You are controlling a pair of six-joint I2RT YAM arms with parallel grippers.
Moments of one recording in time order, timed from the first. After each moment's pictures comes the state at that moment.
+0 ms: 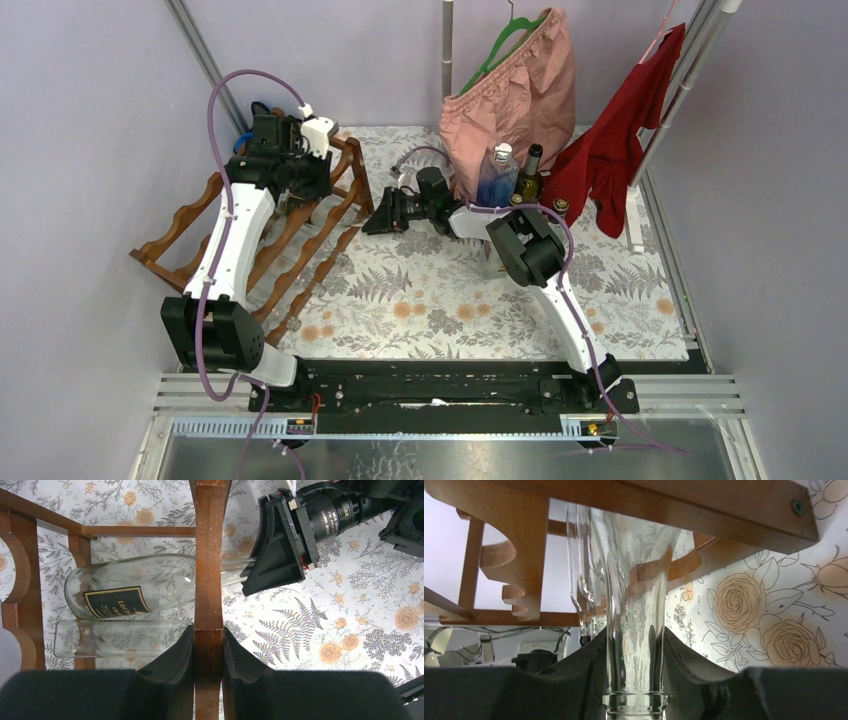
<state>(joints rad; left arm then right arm) -0.04 1.48 1.49 -0.83 0.34 0.29 0.66 2.51 1.73 0.45 -0.87 0.91</state>
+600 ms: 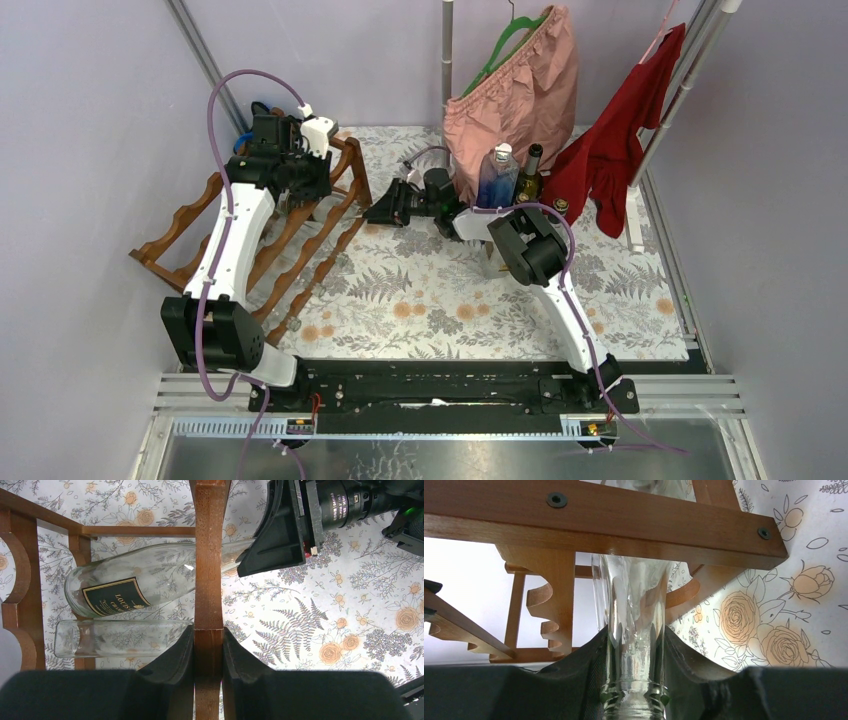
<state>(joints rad) -0.04 1.48 1.49 -0.83 0.33 0.29 0.64 2.49 1.67 0.63 -0.75 1.16</state>
